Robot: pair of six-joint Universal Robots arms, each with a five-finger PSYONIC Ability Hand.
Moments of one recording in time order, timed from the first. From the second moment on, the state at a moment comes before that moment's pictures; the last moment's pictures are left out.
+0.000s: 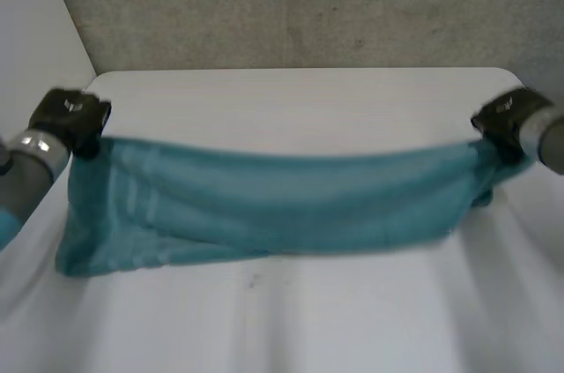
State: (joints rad) left arm 4.66 -2.00 -1.47 3.30 -1.39 3.75; right arm 1.70 -1.02 1.09 0.38 1.51 2.27; left_hand 1.11 1.20 1.19 1.20 0.96; right_hand 0.97 1.18 1.18 1.19 0.98
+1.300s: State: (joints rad) left arm 4.60 -1.97 -1.73 3.72 -1.57 3.58; right arm 1.64 -1.02 1.51 -0.06 1.28 2.59; left_hand 1.11 1.20 1.19 1.20 0.97; right_hand 0.50 0.57 0.56 0.56 0.39
